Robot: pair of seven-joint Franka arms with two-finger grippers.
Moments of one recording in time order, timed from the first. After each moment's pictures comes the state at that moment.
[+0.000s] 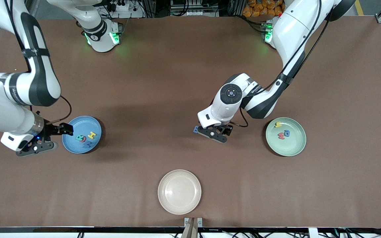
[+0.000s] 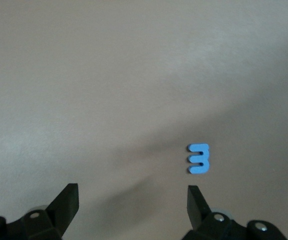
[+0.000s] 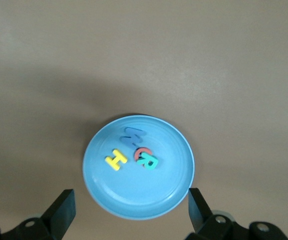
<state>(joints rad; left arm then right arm) -0.30 0.70 -0.42 -1.60 0.29 2.34 -0.32 0.07 0.32 -0.08 -1.72 -0.01 2.00 -0.27</state>
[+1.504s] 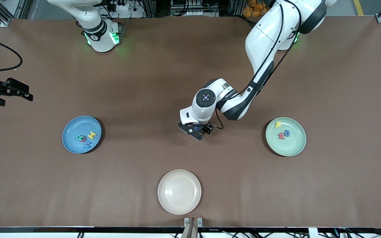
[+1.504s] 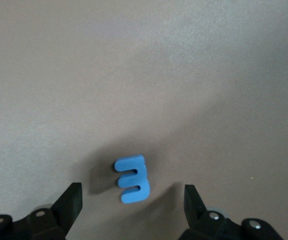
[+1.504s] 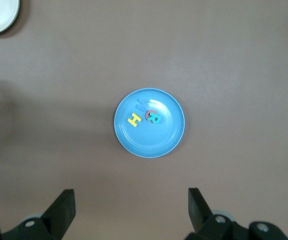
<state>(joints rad) -0.55 0.88 -0.27 -1.44 0.20 2.36 -0.26 0.03 0.07 -0.12 -1.57 0.06 1.62 -0.25</state>
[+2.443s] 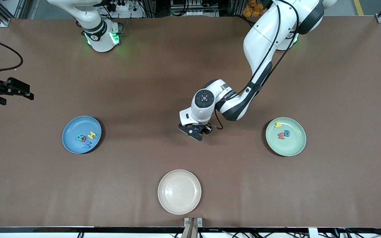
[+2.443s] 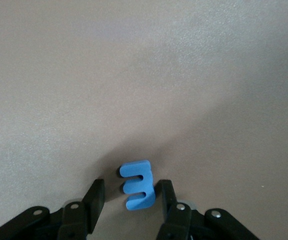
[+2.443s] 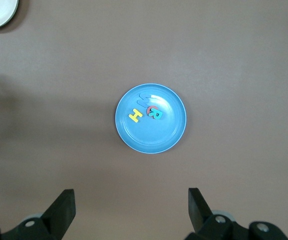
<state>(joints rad) -0.56 0.89 -0.24 -1.43 0.20 2.36 -0.27 0.03 0.07 -0.12 -1.57 0.06 1.60 -0.25</state>
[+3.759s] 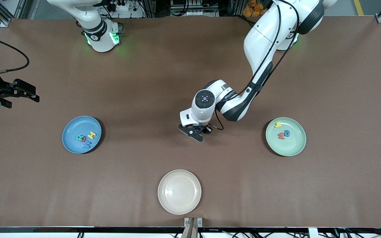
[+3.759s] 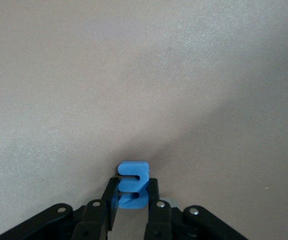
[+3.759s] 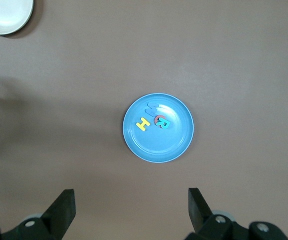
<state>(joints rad) -0.56 0.89 -0.24 -1.42 0.20 2.35 -0.26 0.06 0.07 -0.10 -1.57 0.07 1.63 -0.24</state>
